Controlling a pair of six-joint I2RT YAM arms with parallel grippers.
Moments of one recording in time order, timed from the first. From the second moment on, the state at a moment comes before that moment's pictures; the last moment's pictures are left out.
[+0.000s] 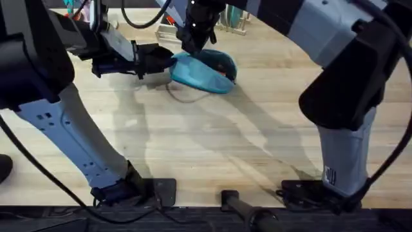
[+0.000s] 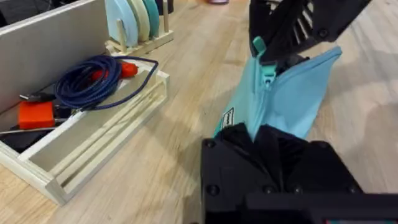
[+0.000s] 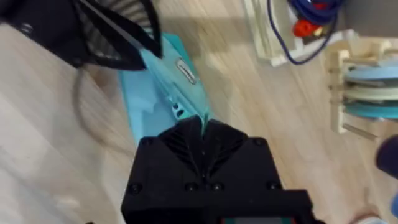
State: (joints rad) left arm 0.31 2.15 1.30 -0.84 1.42 1.62; right arm 0.71 2.27 2.24 -1.17 0.12 -0.33
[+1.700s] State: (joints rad) left arm 0.31 2.15 1.30 -0.84 1.42 1.61; right arm 0.55 2.27 2.24 -1.54 0.26 -0.32
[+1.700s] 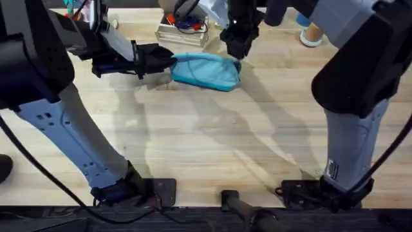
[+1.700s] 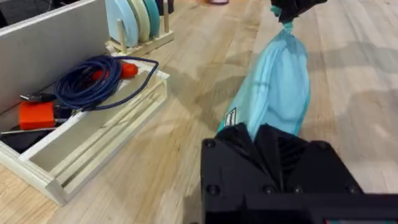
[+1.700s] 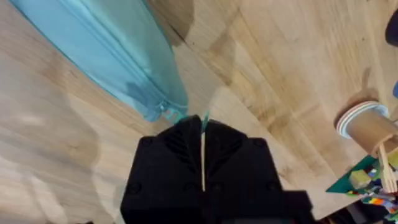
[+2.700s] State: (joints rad) left arm 0.30 2.15 1.30 -0.85 1.42 1.61; right arm 0.43 2.29 2.25 -1.66 0.20 -0.24
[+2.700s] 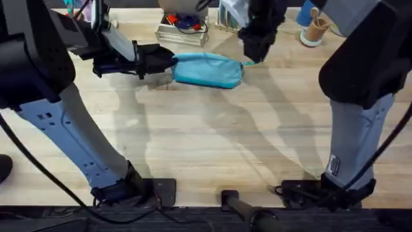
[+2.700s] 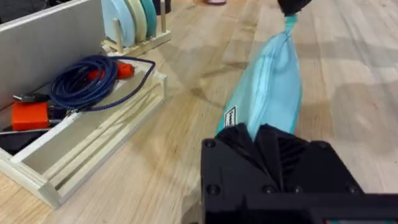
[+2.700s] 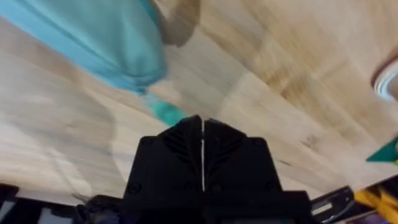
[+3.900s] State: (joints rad) left arm 0.31 2.15 1.29 -0.84 1.42 1.60; right arm 0.42 2.23 2.25 -1.66 0.29 -0.21
